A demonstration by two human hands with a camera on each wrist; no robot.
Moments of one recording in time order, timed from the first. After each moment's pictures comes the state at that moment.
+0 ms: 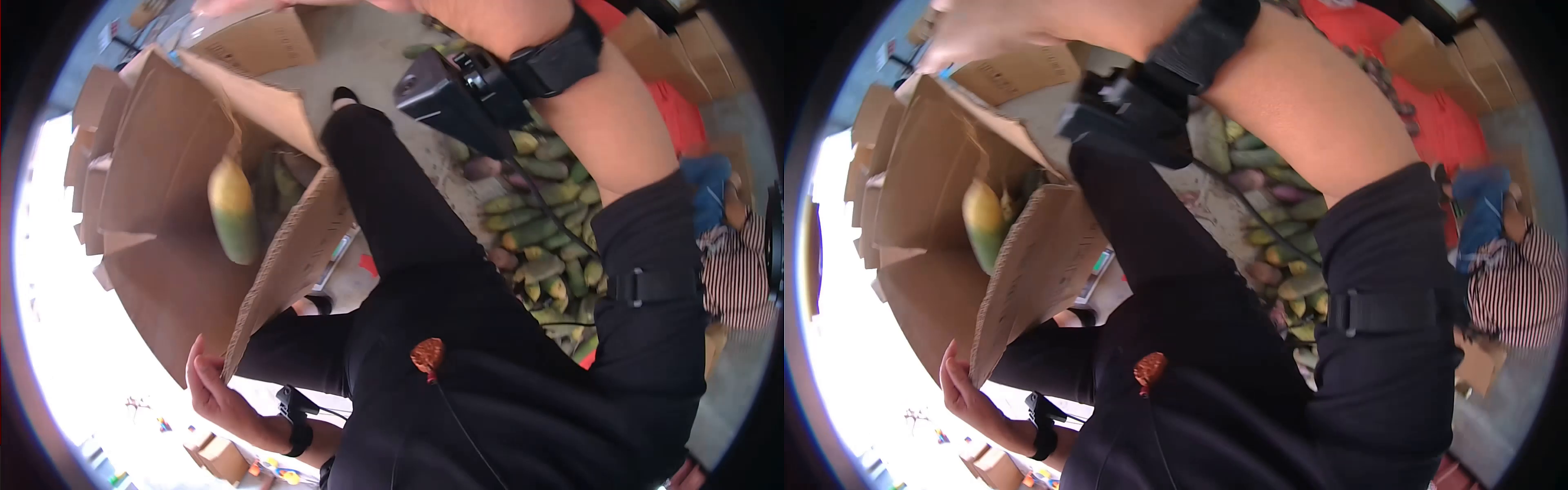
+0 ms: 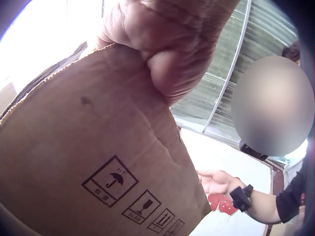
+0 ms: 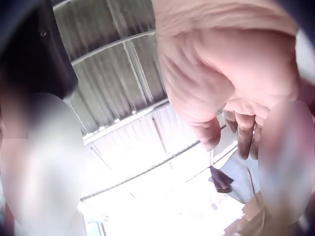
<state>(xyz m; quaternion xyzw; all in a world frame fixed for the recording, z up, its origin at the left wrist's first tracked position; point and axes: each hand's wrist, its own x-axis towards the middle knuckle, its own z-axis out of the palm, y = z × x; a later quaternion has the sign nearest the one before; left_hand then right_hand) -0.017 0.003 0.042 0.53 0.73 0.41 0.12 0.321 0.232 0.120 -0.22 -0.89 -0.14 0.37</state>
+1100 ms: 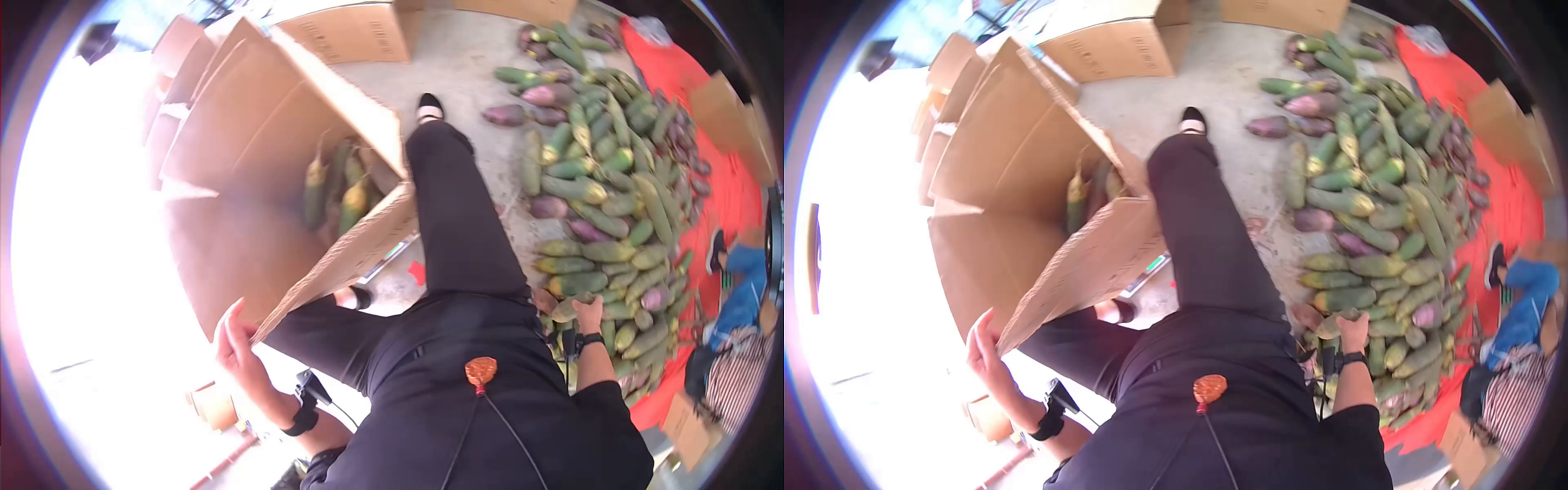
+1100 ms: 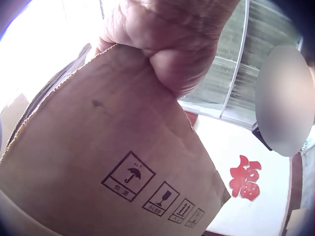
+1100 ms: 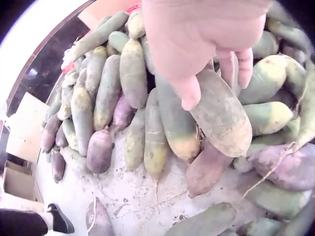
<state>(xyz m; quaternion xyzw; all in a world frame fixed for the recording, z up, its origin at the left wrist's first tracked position) -0.015 0.011 0.048 0.53 0.75 0.37 0.10 0.514 -0.199 -0.335 -0.92 -0.13 0.30 0.21</state>
